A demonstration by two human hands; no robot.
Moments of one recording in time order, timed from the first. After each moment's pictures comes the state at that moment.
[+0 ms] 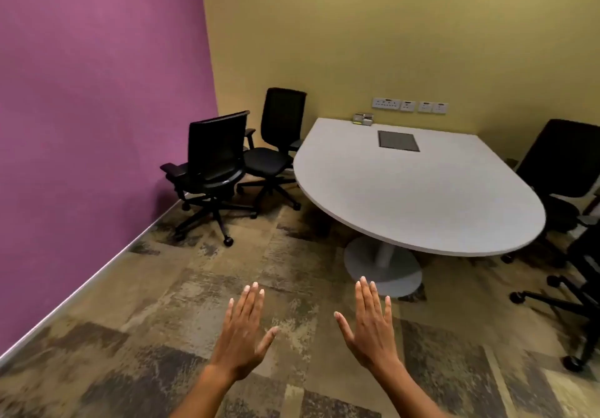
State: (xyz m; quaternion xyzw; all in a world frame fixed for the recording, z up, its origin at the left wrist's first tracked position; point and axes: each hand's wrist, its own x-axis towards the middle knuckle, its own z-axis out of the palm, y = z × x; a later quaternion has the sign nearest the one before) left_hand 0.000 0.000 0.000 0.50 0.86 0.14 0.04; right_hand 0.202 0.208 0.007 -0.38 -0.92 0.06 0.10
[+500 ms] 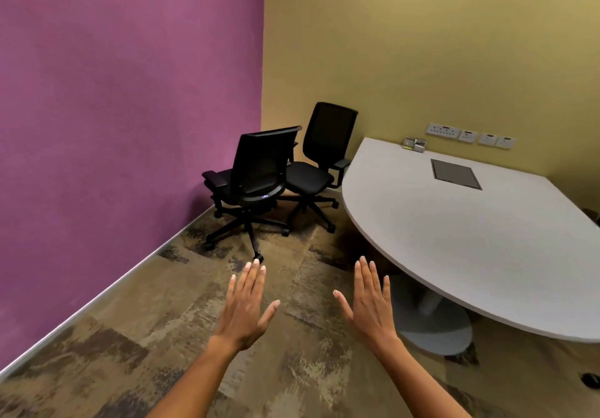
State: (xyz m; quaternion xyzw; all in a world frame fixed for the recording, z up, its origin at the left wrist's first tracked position) left_hand -0.243 0.018 0.019 0.44 0.88 0.19 -0.02; right_hand -0.065 0.241 0.056 -0.31 -0.95 0.00 0.10
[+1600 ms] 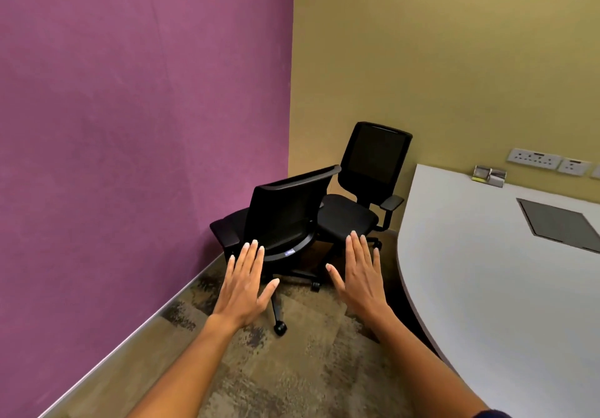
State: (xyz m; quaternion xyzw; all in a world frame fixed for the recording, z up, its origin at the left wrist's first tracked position) left_hand -0.696 0.268 0.072 0.39 0.90 0.18 -0.09; right_hand -0.570 0.509 0.087 -0.23 -0.96 0.04 0.16
